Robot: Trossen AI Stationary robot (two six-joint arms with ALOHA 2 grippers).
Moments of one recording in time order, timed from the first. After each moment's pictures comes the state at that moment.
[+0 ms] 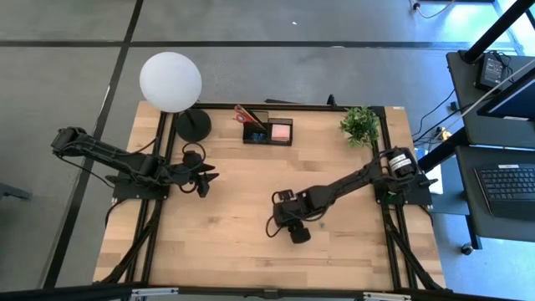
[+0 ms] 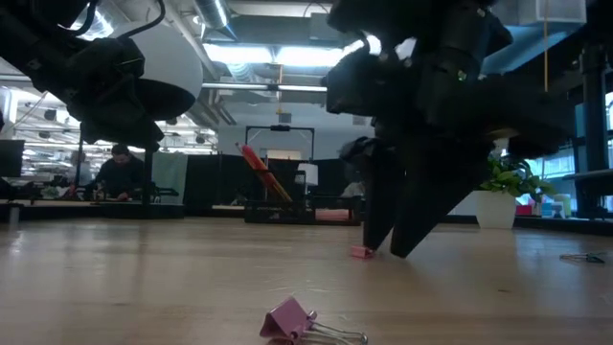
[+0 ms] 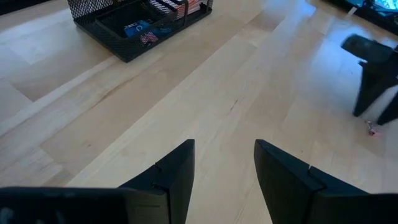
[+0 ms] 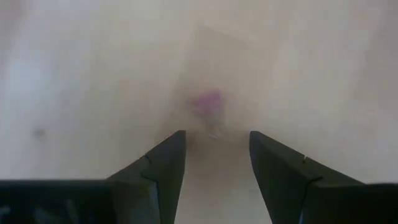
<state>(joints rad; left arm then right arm) -0.23 0.69 0.30 -0.29 -0.53 -0.71 0.32 1.97 1.21 -0.39 -0.02 0.00</state>
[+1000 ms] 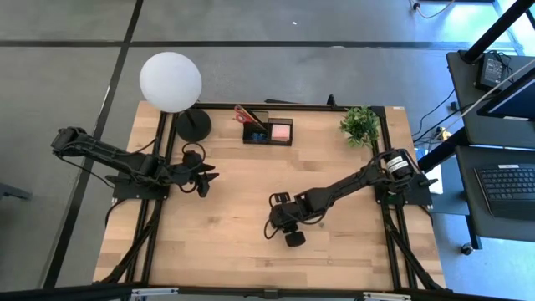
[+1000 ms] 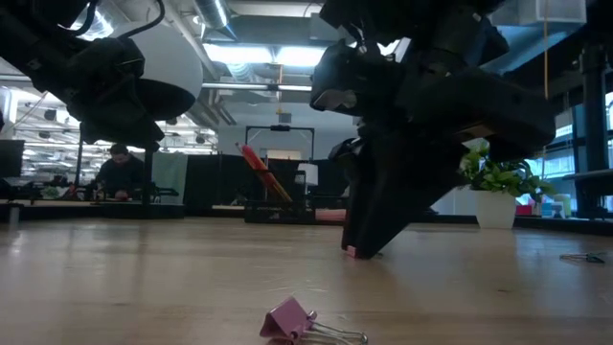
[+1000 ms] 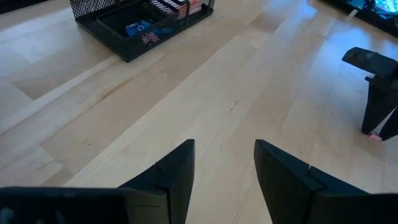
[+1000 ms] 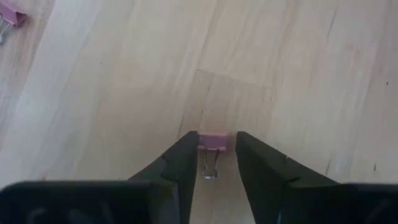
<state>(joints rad) -0.23 0.69 0.30 -0.29 -0.54 -0.72 0.33 2.01 1.21 -0.28 -0.02 0.05</state>
